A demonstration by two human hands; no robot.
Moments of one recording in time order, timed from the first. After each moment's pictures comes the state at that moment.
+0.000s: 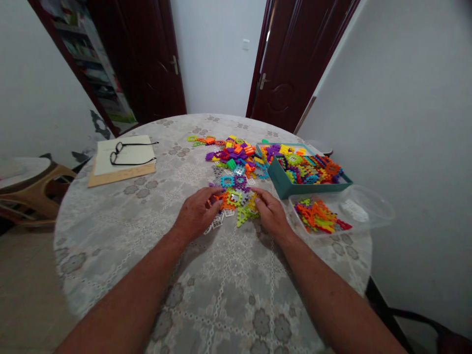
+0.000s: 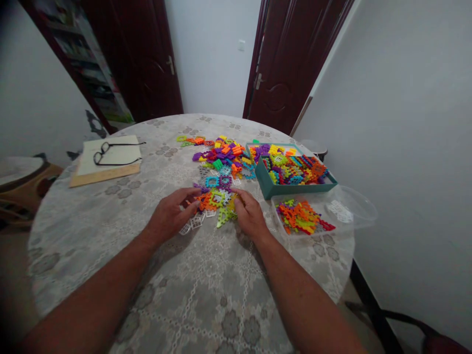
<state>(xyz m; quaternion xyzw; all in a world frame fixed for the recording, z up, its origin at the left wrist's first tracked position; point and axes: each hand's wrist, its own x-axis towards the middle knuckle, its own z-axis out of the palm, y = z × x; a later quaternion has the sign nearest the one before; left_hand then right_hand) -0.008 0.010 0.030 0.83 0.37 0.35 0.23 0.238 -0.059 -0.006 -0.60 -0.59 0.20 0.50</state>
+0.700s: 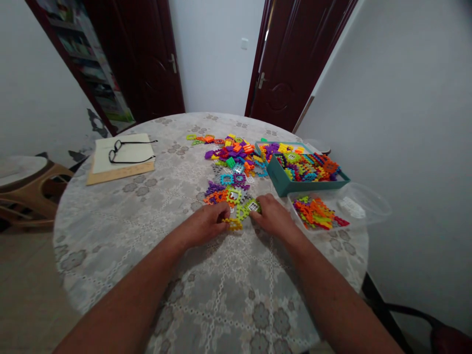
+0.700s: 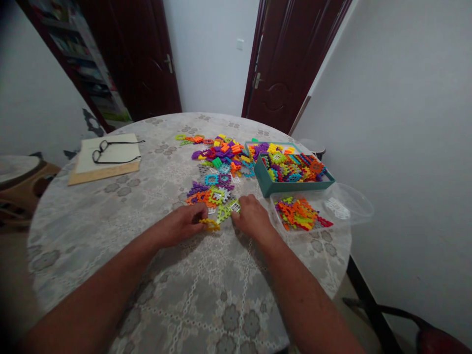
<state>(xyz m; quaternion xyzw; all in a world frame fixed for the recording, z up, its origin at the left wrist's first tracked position) -0.003 -0.007 0.029 0.87 0.33 0.10 0.35 0.246 -0.075 0.000 -0.73 -0.66 0.04 0.17</state>
